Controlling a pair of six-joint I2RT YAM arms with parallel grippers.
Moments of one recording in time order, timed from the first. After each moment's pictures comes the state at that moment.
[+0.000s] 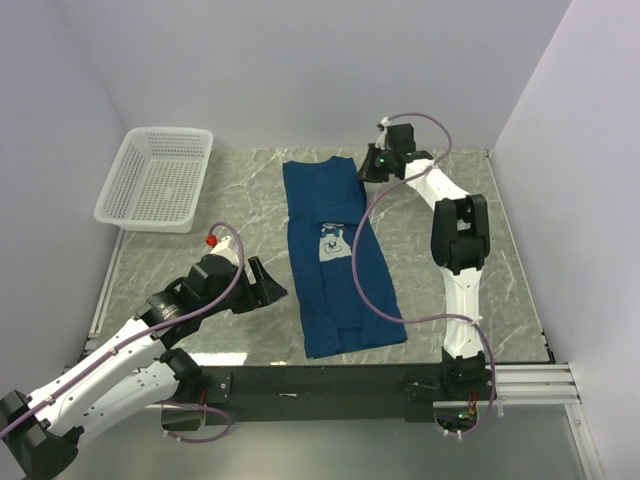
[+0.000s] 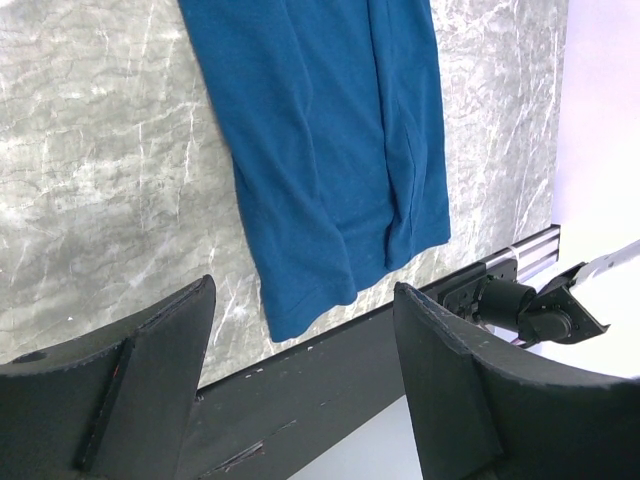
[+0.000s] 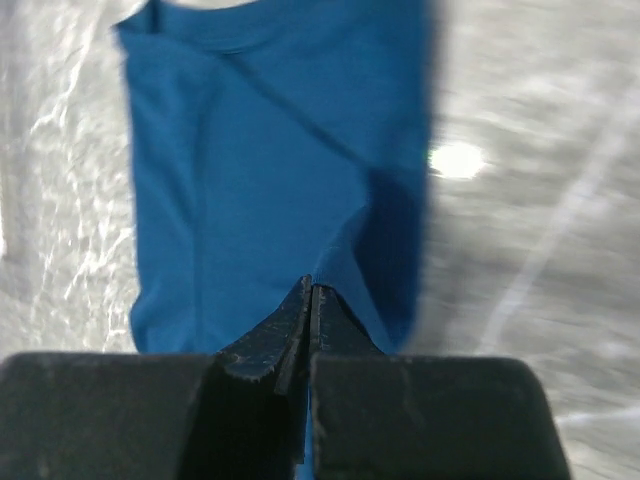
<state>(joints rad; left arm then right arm) -0.72 0.72 0.61 -0.50 0.02 -0.93 0.19 2.30 1.91 -0.37 -0.38 0.41</state>
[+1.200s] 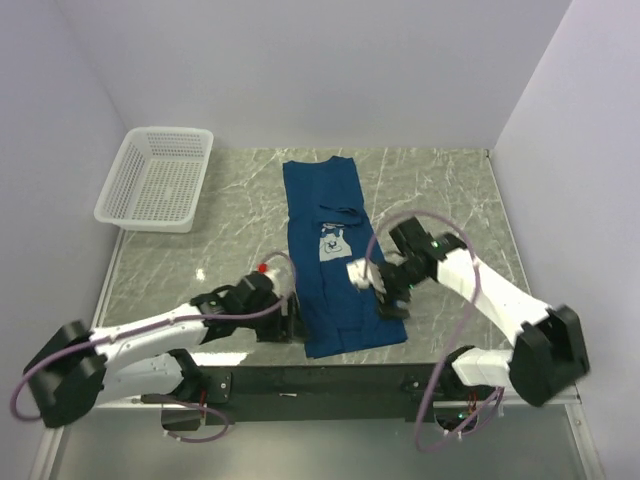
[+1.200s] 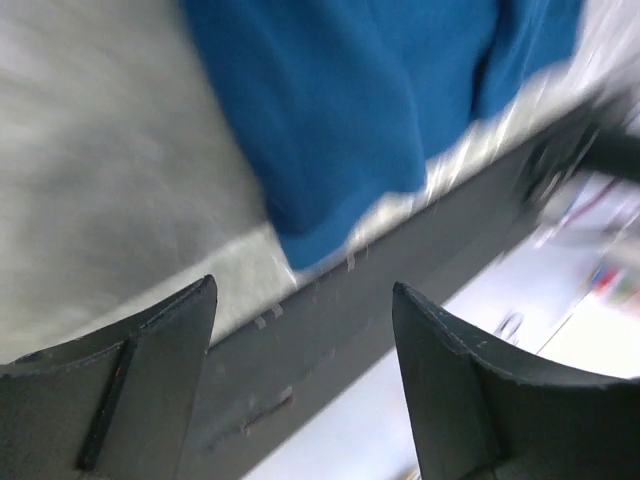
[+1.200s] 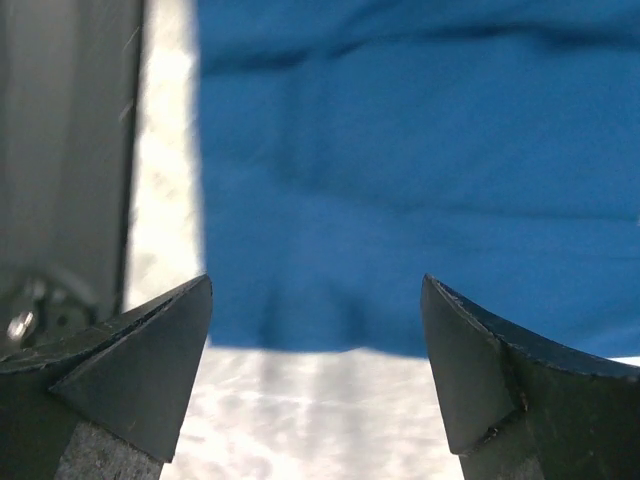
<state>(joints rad) -0.85 1.04 0.44 -0.21 0.26 -0.95 0.47 1.31 0.94 -0.95 -0.64 -1.16</state>
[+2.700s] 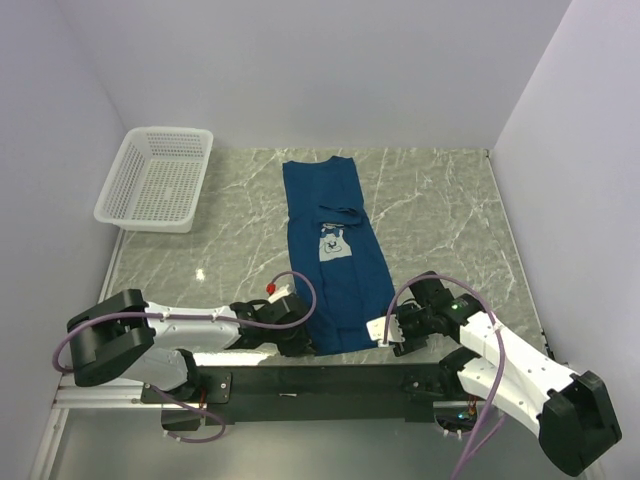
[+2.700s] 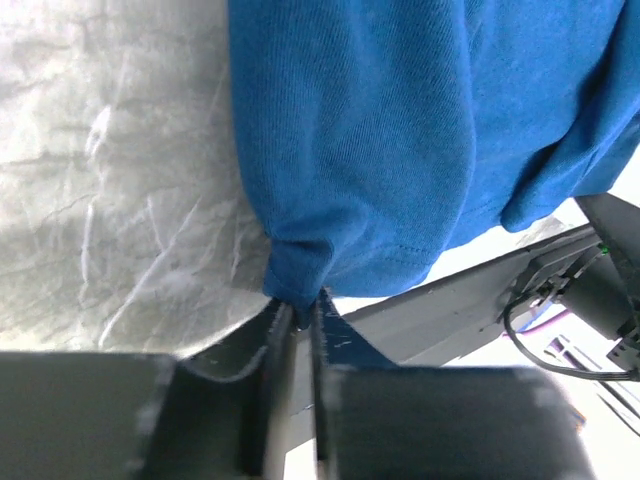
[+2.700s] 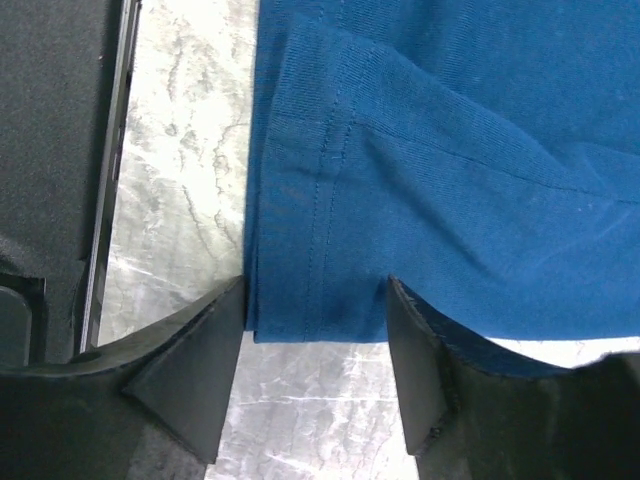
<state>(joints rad) -1.14 1.35 0.50 -0.12 0.00 -1.43 0.50 0.85 0.38 -0.74 -0.46 -1.33</state>
